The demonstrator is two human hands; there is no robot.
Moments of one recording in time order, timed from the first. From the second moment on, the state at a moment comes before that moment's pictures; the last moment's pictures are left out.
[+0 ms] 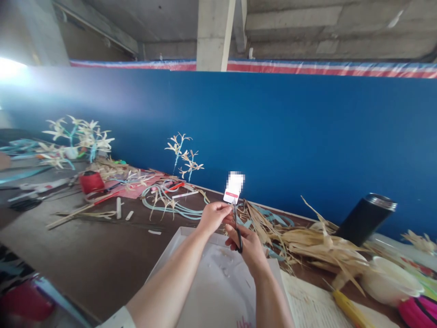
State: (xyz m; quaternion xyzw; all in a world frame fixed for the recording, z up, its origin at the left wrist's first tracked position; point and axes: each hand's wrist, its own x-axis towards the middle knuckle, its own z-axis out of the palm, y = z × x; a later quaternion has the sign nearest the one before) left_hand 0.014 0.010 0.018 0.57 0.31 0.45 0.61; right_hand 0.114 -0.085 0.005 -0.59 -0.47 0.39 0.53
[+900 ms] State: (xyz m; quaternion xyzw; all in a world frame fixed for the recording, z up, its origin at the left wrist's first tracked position) left_hand 0.011 0.006 0.022 0.59 0.33 0.43 0.59; right_hand 0.119 -0.078 -0.004 -0.62 -0.49 0.34 0.51
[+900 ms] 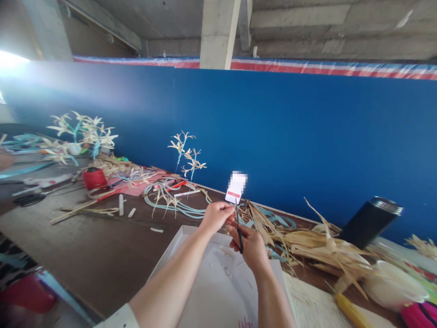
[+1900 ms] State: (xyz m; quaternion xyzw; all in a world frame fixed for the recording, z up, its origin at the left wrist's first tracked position) left_hand 0.018 0.002 0.013 0.60 0.27 0.30 0.69; right_hand 0.129 -0.075 -0.006 -0.54 -0.30 0.28 0.74
